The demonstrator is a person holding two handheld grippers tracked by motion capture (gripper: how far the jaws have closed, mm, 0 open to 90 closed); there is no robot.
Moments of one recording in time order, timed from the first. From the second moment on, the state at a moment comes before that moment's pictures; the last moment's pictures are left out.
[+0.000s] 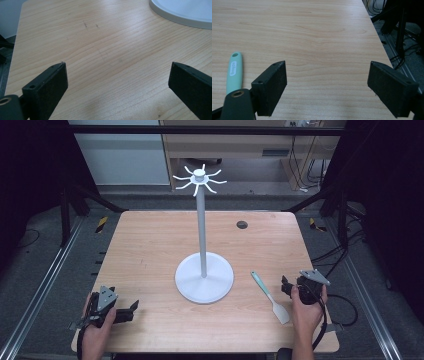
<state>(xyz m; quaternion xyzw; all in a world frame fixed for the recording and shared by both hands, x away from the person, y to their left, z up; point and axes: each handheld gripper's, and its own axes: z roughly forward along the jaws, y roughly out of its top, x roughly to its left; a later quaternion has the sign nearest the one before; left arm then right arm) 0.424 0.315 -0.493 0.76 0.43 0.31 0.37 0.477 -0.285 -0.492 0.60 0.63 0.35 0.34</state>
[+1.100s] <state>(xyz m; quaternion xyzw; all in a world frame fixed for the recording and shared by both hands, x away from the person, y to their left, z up) 0.419 0.327 -0.488 0.73 0.44 0.32 0.40 0.481 -0.225 -0.464 0.53 0.70 0.34 0.34</state>
